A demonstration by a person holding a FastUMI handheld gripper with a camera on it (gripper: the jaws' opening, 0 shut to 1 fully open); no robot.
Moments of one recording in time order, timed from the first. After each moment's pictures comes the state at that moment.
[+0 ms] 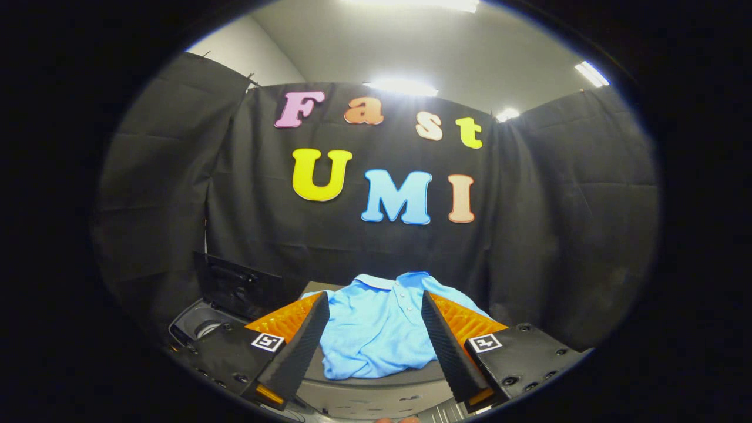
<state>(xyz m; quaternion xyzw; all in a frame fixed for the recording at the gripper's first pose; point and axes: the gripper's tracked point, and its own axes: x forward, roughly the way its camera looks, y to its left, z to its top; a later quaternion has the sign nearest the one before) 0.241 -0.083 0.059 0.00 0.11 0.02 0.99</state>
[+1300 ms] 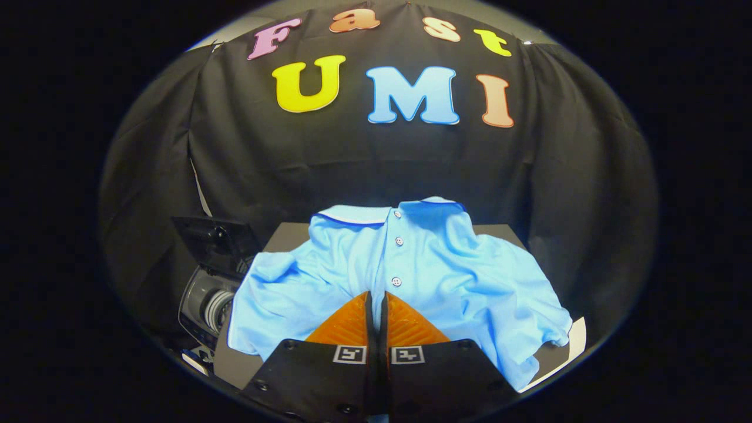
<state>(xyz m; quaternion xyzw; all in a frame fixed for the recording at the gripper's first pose) 0.324 -0.061 -0.007 0.06 0.29 0.08 0.95</state>
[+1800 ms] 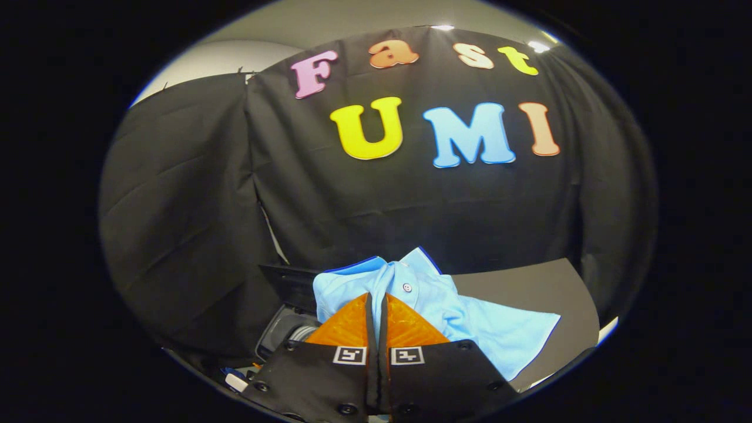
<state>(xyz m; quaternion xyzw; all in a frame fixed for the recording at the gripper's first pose) 0.291 0.104 0.118 0.11 0.22 0.23 0.94</state>
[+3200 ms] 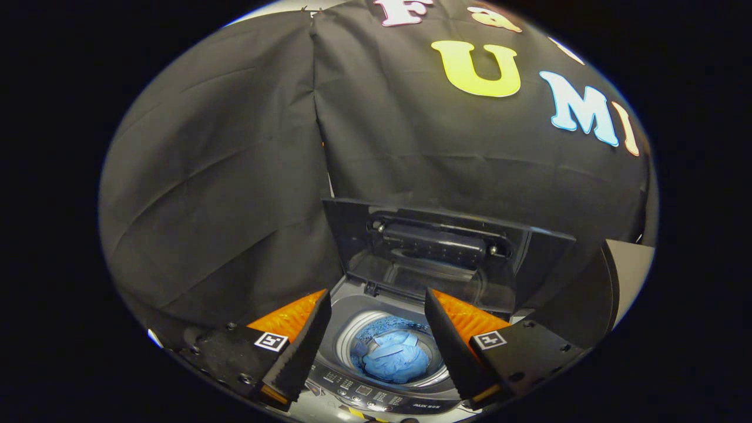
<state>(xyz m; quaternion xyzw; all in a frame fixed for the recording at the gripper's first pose) 0.315 0.386 -0.010 0.03 0.30 0.29 0.91</state>
